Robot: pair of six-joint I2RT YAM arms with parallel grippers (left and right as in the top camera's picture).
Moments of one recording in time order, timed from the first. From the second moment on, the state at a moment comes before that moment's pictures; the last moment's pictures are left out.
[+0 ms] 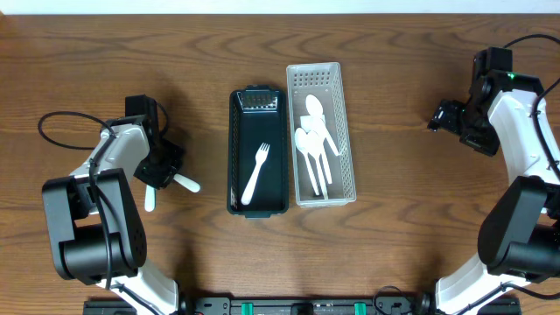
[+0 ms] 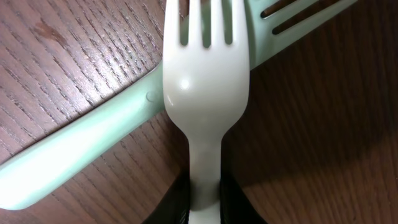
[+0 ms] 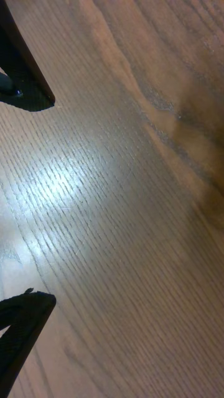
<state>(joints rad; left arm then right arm) 0.15 1.84 1.07 -0.77 0.03 -0.88 -0.18 1.84 1.44 -1.04 0.09 0.35</state>
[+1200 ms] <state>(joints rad) -0.48 1.82 1.43 -0.97 -0.01 -0.31 -0.18 1.84 1.44 -1.03 0.09 0.35</state>
